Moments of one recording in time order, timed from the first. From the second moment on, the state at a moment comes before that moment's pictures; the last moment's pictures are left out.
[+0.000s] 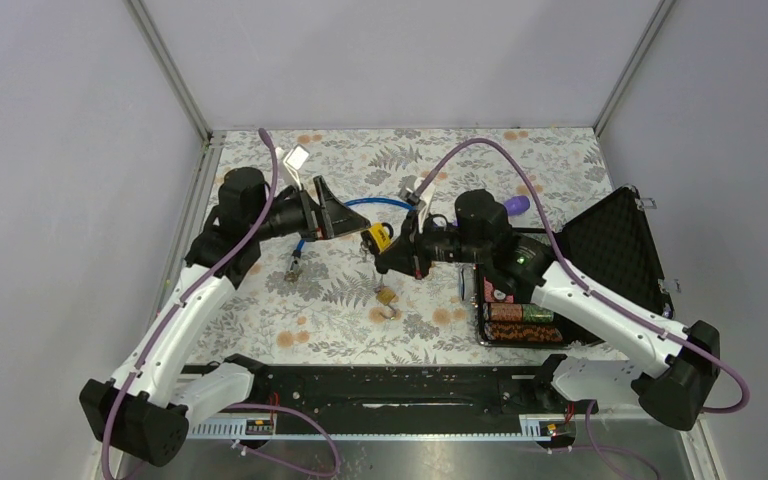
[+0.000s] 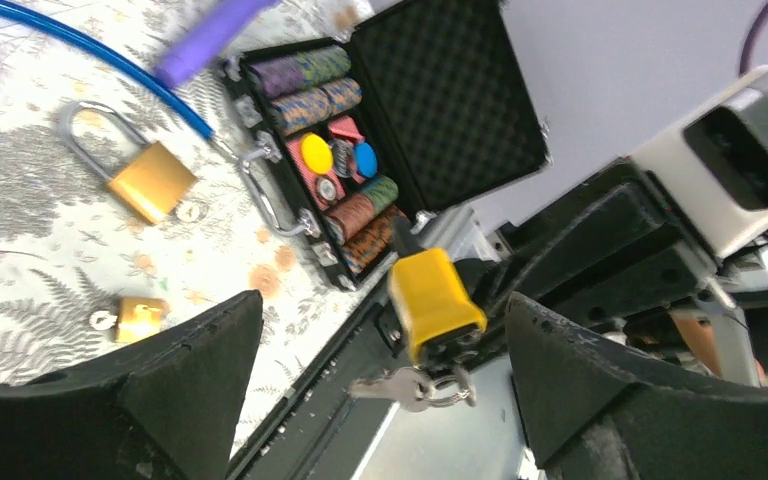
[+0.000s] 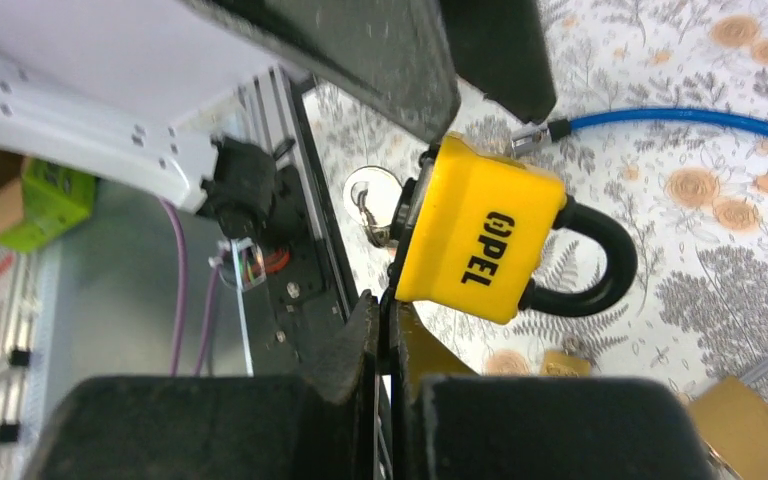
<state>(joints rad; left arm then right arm) -0.34 1.03 1.05 -0.35 0.71 -0.69 0.85 1.19 1.06 -0.11 -0.48 0.29</state>
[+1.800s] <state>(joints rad) -0.35 1.08 0.69 -0.19 0.89 -1.31 1.02 1.39 1.27 -0.54 -0.26 -0.34</state>
